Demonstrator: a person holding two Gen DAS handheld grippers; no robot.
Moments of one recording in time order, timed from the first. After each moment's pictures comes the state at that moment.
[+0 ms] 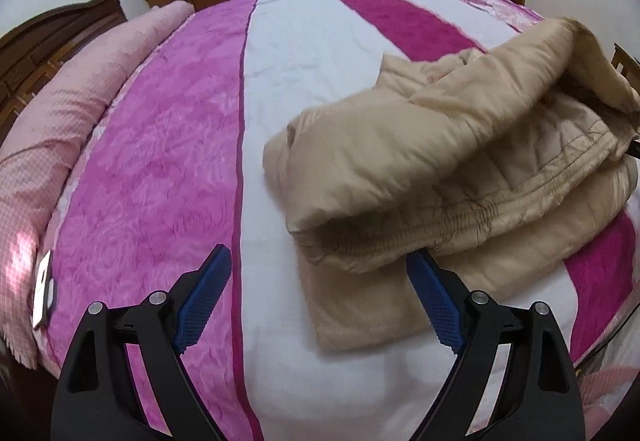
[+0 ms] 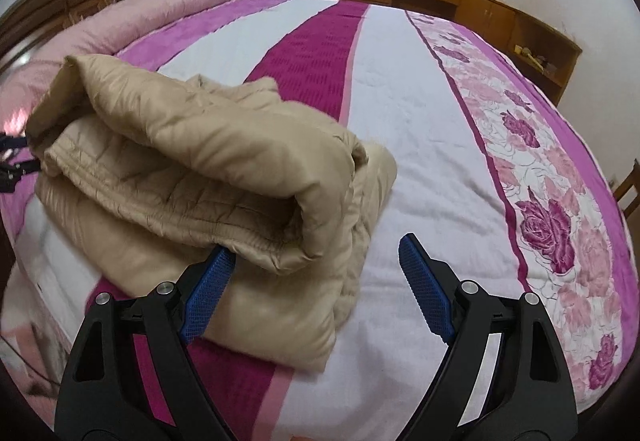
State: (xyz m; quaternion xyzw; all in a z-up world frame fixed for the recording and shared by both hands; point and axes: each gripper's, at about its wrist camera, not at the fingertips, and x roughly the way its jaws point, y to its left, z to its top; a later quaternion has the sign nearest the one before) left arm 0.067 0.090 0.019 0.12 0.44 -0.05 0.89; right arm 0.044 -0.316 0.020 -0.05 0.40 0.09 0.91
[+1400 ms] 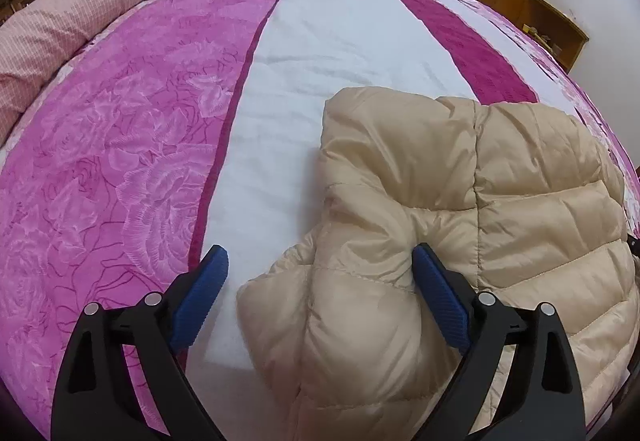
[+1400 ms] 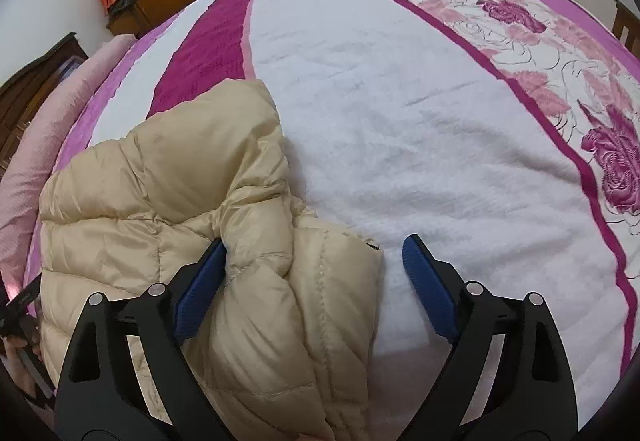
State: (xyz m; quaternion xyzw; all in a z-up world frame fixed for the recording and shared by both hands) left arm 0.219 0.119 -0.039 -0.04 0.47 -0.02 0.88; right arm 0.176 -0.361 -0.040 0.17 0.47 -0.01 0.87
